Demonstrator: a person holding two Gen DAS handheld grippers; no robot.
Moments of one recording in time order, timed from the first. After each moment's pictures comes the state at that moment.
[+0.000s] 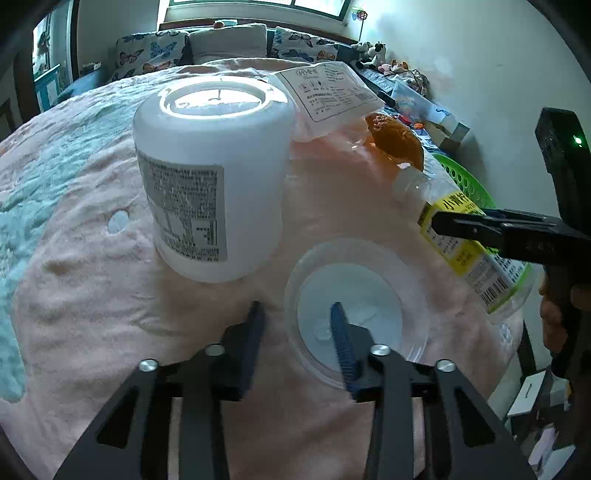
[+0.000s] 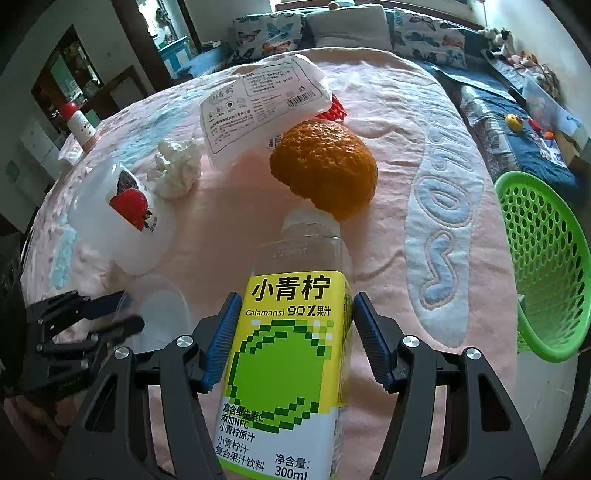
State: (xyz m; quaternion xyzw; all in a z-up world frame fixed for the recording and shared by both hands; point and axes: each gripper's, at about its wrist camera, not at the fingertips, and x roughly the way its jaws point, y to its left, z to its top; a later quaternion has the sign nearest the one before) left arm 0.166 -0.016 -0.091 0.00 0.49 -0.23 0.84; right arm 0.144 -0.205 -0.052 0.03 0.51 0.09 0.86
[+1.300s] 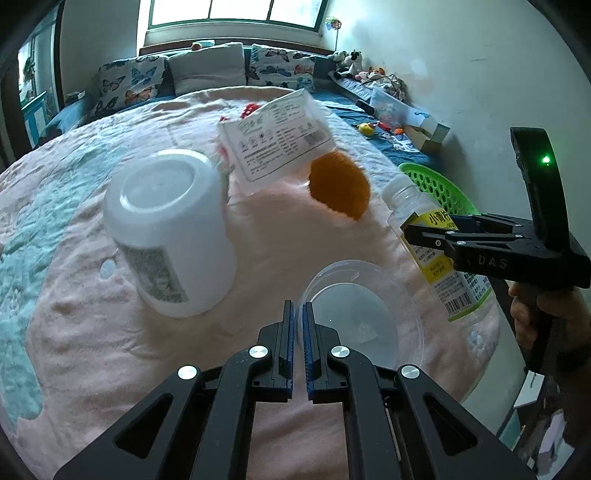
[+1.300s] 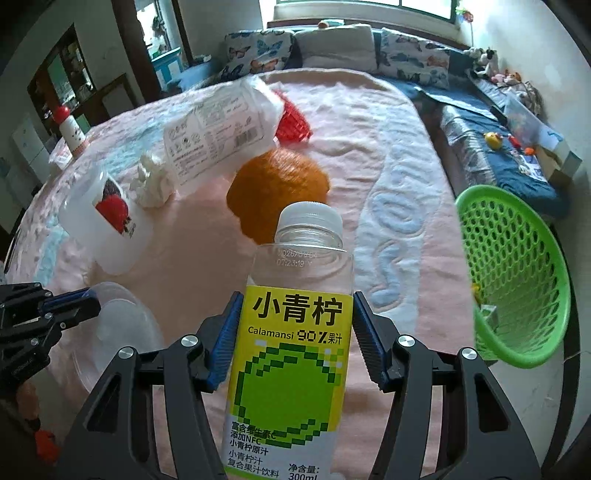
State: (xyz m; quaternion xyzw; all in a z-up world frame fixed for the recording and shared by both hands) left arm 0.152 -0.045 -0.049 0.02 0.46 -0.26 0.85; right arm 0.134 -0.230 -0.039 0.01 0.47 0.06 0.88
